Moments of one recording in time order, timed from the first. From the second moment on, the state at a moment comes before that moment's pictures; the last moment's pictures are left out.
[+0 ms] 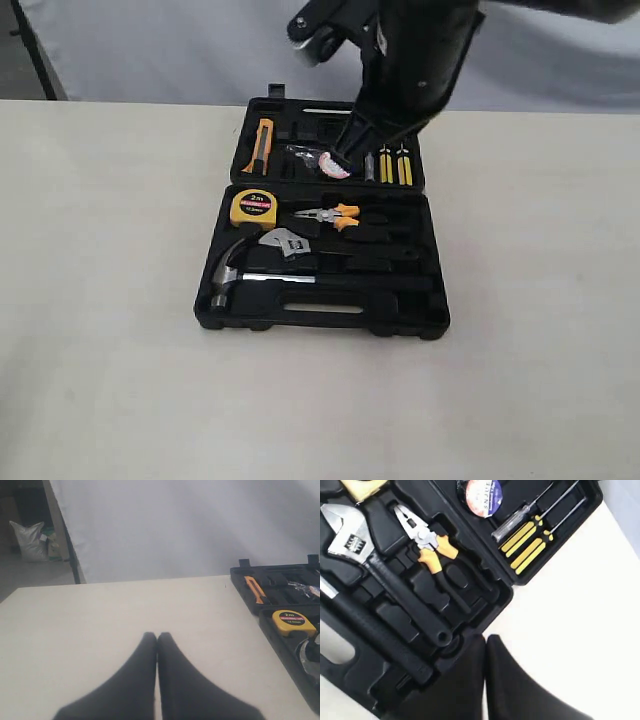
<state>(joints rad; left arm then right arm) -0.40 1.30 -0.96 0.82 0.66 -0.60 0.55 1.78 -1.52 -0.43 1.03 0.00</state>
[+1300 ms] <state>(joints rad) -0.40 1.30 -0.96 0.82 0.66 -0.60 0.48 0.32 0.00 0.17 0.00 0.00</state>
